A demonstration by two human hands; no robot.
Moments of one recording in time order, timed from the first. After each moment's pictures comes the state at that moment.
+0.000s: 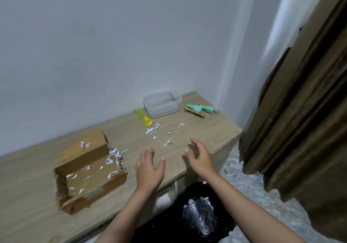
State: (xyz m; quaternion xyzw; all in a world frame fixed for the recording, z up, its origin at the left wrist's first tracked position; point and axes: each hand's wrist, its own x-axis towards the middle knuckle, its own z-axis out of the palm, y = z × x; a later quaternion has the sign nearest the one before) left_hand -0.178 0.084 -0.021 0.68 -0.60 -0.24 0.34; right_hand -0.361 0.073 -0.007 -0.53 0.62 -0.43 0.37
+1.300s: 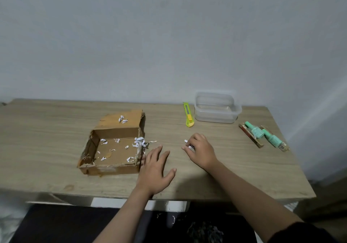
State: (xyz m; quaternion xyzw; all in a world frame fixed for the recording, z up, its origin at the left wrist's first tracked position) left_hand -0.157 0.072 -0.048 0.80 -0.57 -0.12 0.18; right_hand -0.300 -0.081 -0.051 -0.87 0.38 -0.26 0.20
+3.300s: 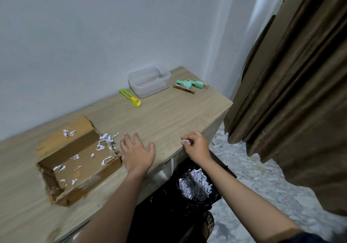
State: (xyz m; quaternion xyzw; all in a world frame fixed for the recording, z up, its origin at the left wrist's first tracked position) left_hand -0.157 0.072 -0.040 0.76 -0.61 -0.15 0.16; right_hand -0.351 0.091 -0.040 -0.54 0.70 -0.38 0.27
